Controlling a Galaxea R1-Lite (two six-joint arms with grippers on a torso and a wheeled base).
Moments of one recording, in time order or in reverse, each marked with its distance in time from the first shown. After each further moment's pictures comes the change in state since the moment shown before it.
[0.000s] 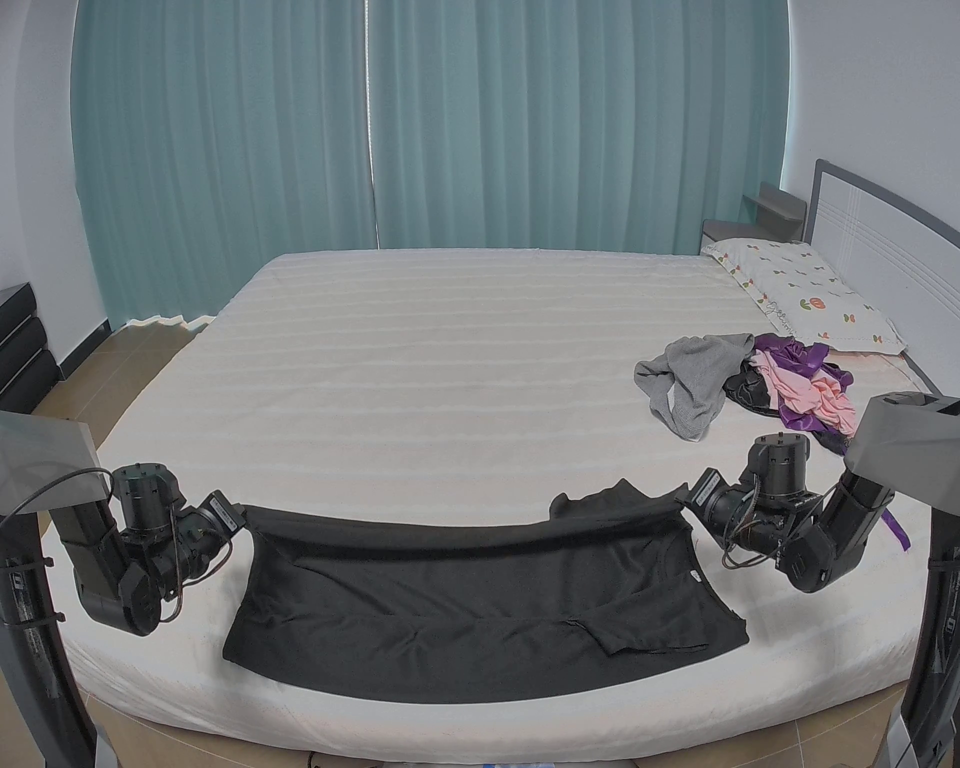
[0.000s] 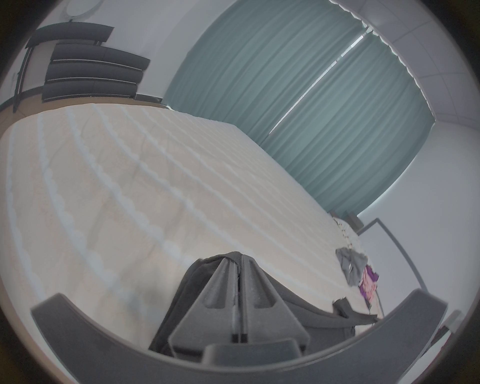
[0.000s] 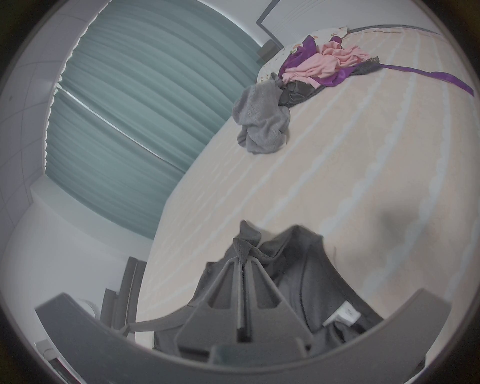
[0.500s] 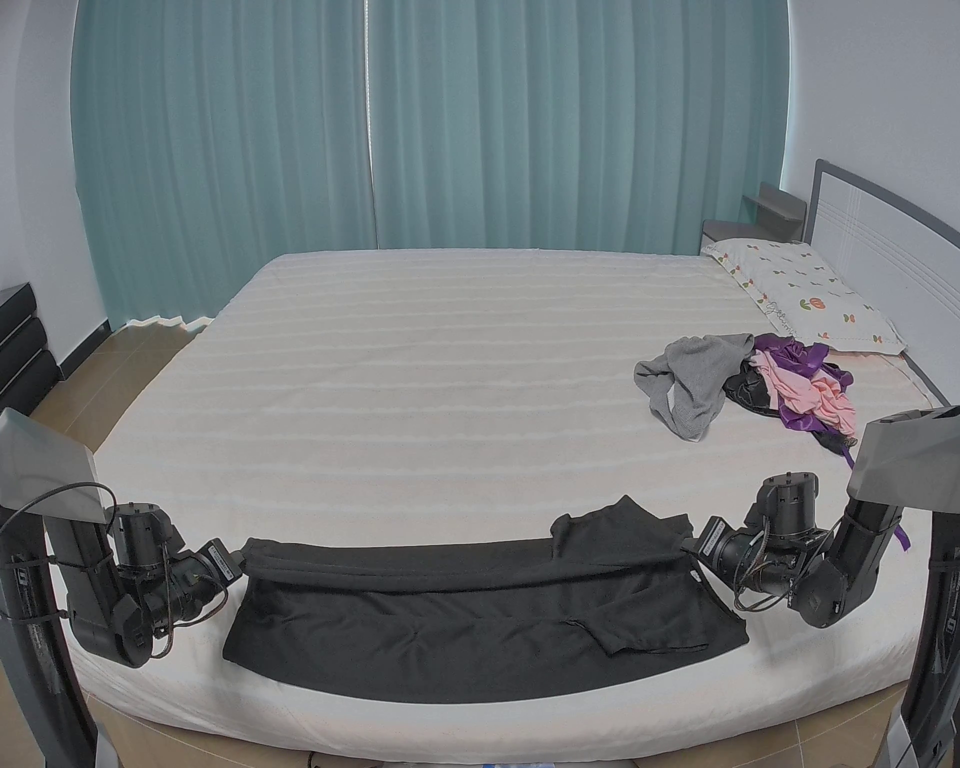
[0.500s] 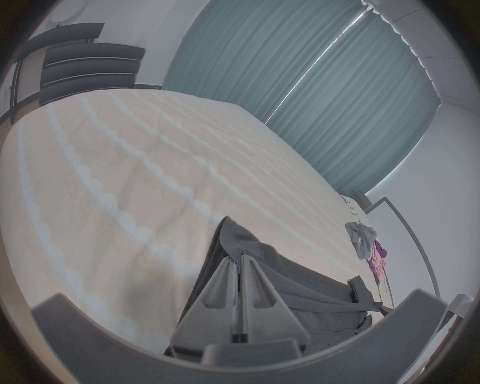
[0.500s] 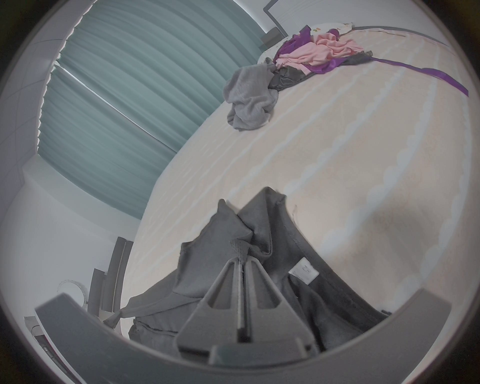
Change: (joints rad) left arm 0.030 0.034 0.179 -0.080 -0.071 0.096; right arm 0.002 -0.007 0.206 -0.081 0.036 -0.090
